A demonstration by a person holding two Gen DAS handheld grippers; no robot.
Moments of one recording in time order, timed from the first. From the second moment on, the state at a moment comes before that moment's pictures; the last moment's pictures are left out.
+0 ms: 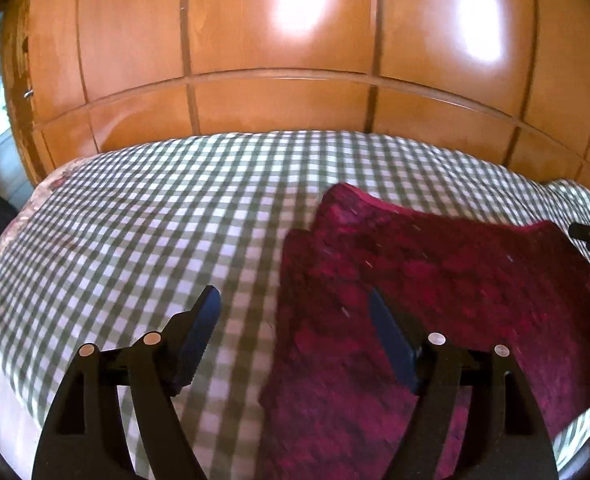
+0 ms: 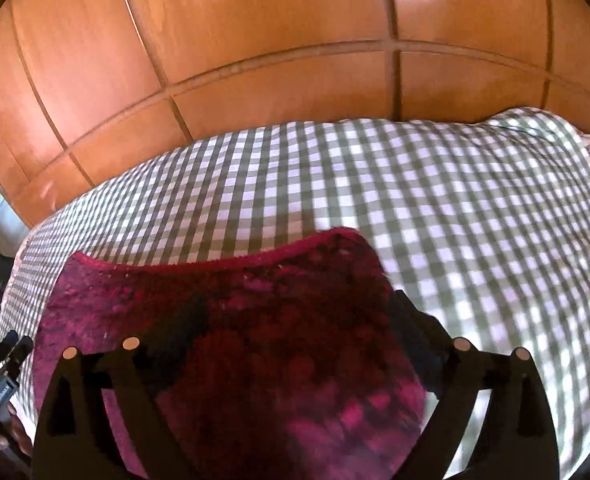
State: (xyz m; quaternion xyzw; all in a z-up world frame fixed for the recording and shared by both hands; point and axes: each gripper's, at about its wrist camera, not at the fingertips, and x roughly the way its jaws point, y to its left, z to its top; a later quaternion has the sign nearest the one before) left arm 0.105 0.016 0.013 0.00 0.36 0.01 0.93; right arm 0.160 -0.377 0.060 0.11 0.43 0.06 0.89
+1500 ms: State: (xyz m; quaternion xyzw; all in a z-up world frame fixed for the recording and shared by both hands) left arm 0.080 -0.055 -0.007 0.05 0.38 -0.10 0.92; right arm 0.032 -0.438 -0.012 0.34 0.47 0.11 0.81
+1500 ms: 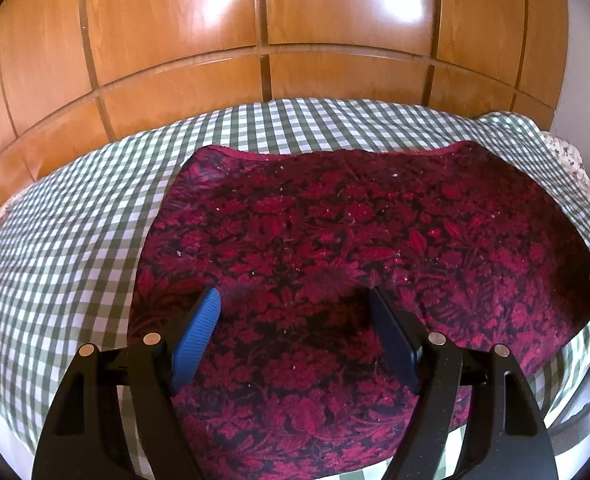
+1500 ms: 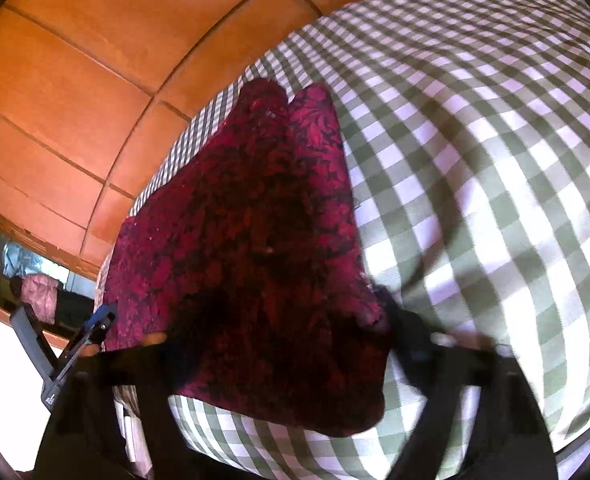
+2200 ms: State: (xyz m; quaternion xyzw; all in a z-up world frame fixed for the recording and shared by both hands) left arm 0.090 0.002 0.006 -0.09 0.43 -0.18 0.88; right arm 0.032 -0.369 0.091 0.22 0.41 0.16 0.87
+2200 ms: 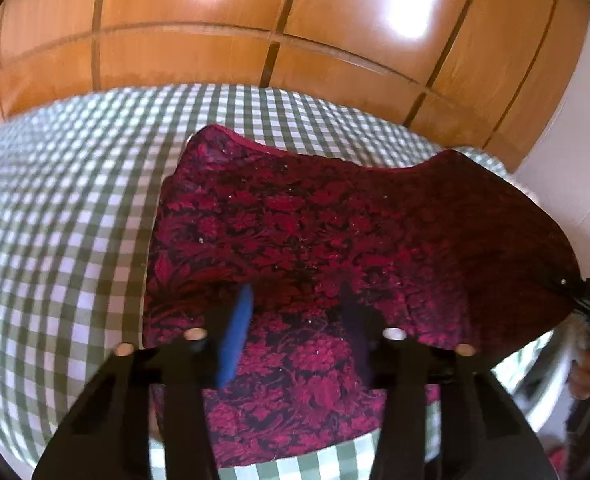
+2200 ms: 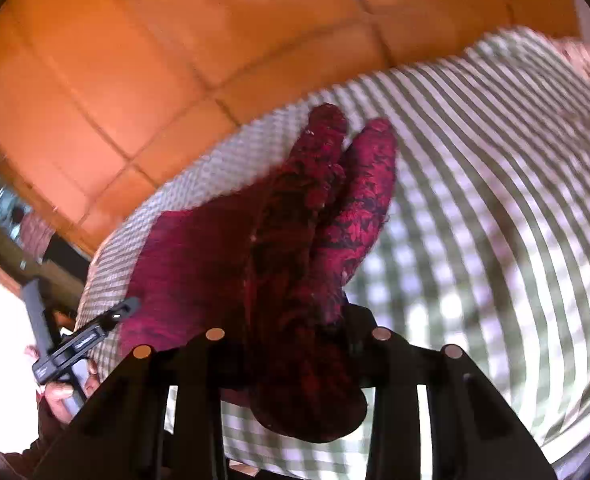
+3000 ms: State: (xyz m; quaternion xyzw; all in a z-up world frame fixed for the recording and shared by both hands) left arm 0.106 0.061 0.075 -0.22 0.39 -0.33 0.83; right arm -0.007 -0.090 0.085 -0.14 0.33 0.27 0.89
